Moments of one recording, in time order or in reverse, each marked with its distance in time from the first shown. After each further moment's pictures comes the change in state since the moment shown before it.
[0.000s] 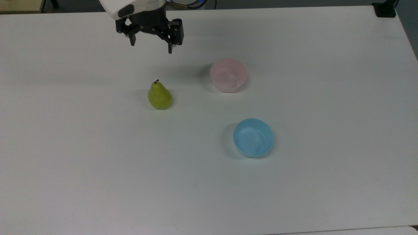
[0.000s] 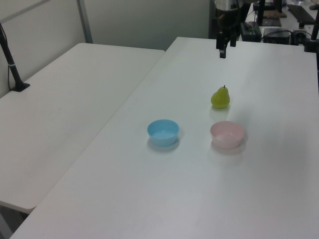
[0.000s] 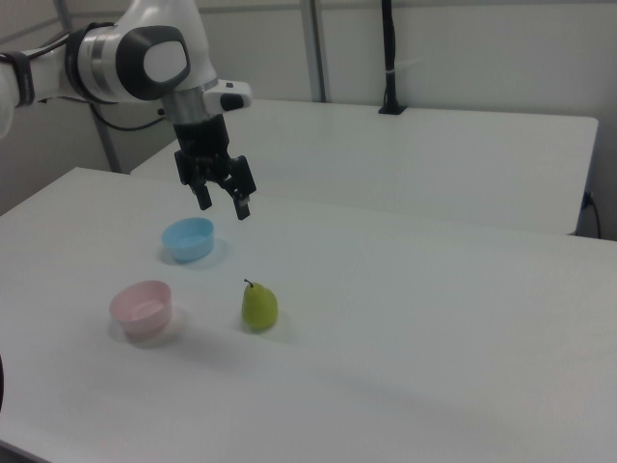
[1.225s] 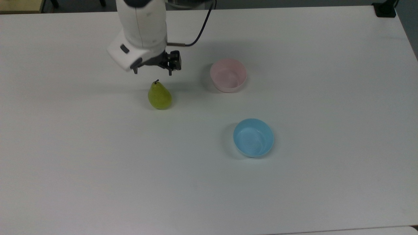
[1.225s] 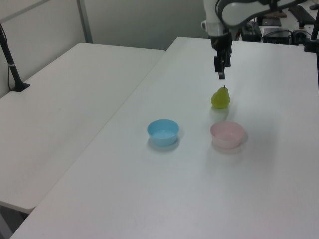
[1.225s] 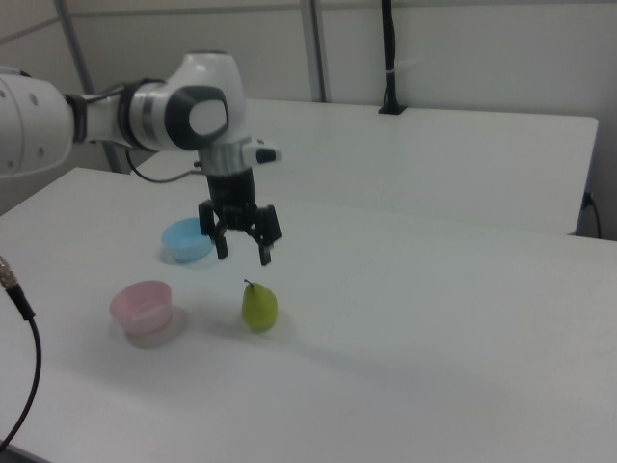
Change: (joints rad) arm 0.077 0.194 -0.107 0.011 0.036 0.032 -0.214
